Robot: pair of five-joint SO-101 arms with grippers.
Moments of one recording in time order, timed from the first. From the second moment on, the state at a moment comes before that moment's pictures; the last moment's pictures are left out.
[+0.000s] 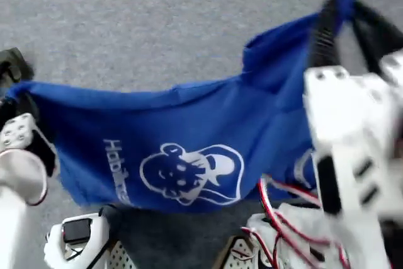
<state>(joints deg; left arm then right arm) -14.9 -51.7 -12.9 100.2 -1.7 -6.7 -11.6 -80.5 101.3 8.0</state>
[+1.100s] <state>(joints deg) -30.0 -52.6 60.6 66.6 -7.9 -22.7 -6.7 0.1 101.2 26.0</state>
